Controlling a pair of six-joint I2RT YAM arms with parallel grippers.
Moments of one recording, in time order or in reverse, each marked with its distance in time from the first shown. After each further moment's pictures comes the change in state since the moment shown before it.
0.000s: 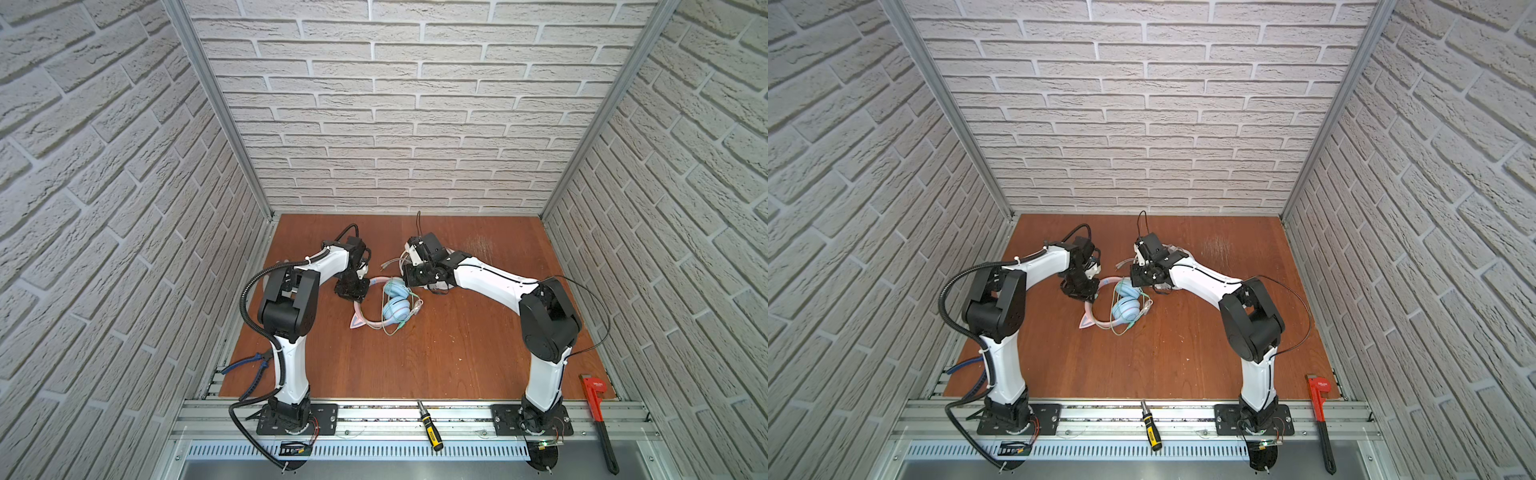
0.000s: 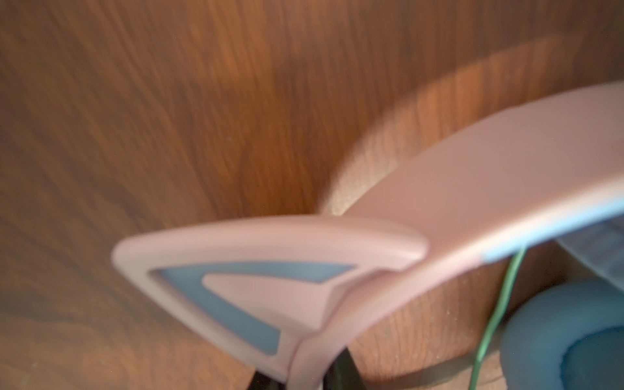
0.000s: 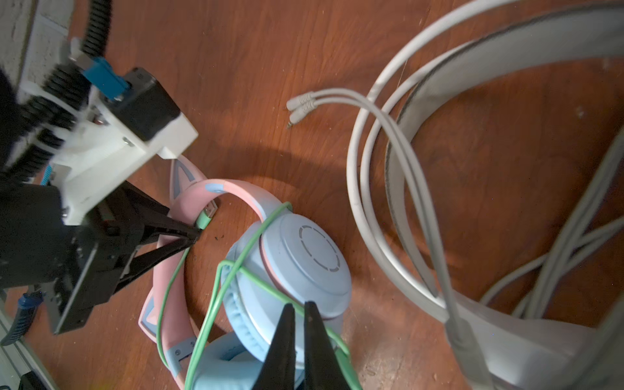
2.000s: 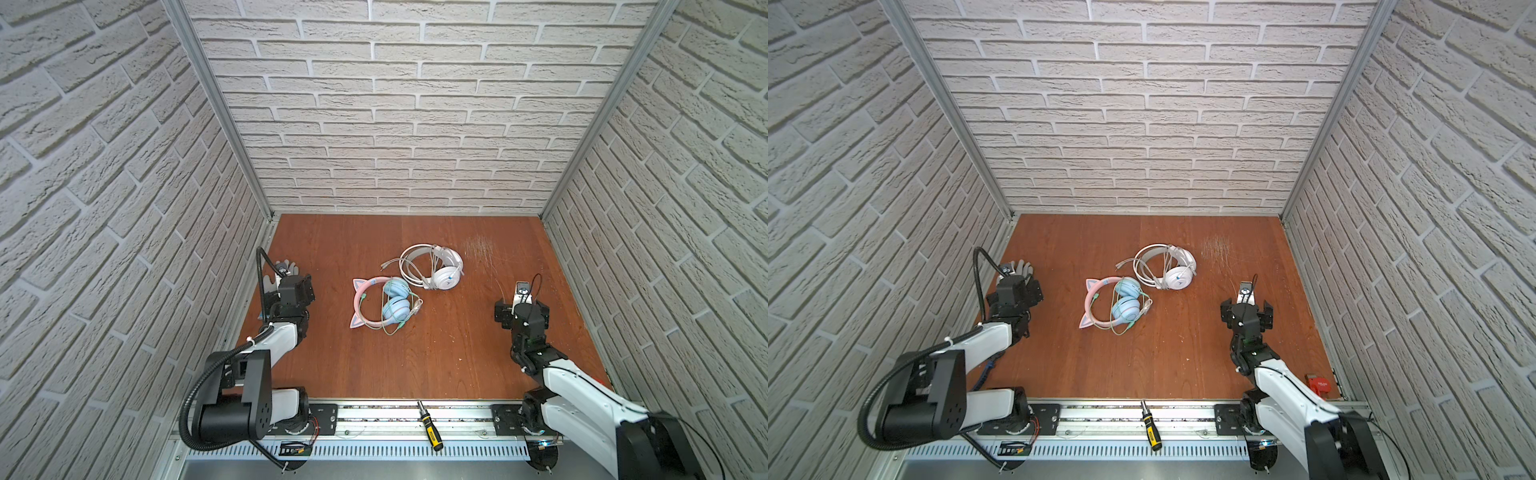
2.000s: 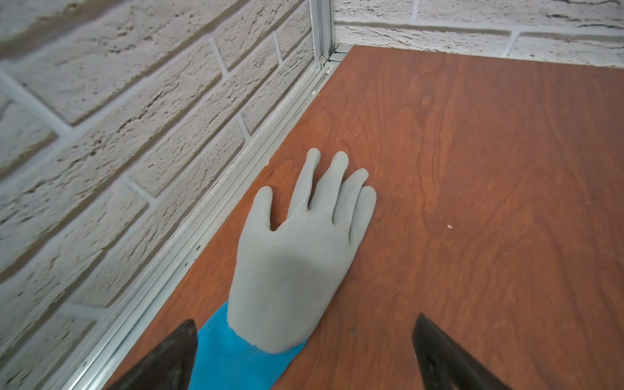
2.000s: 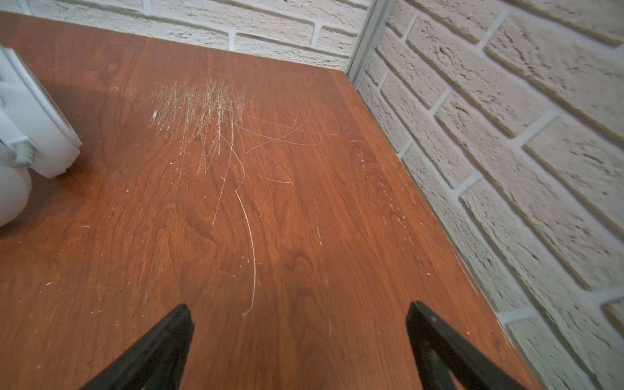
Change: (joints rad) left arm 0.356 -0.662 -0.964 1.305 -0.554 -0.074; right arm -0.410 -0.853 -1.246 0.821 0.682 -0.442
